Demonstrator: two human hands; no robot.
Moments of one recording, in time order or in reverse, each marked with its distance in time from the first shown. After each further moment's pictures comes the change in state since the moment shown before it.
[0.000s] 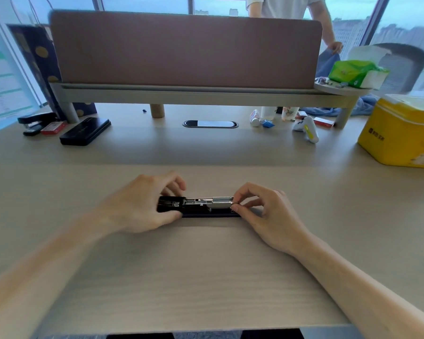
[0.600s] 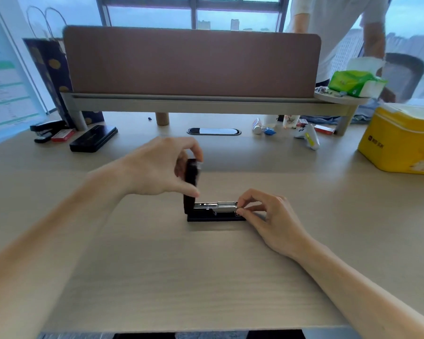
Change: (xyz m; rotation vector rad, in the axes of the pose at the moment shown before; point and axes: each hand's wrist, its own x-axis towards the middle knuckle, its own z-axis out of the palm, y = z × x) left_hand 0.033 0.040 -0.057 -0.007 -0.003 -0.003; right_hand 0.000 -0.005 -0.001 -0.047 0.018 -0.057
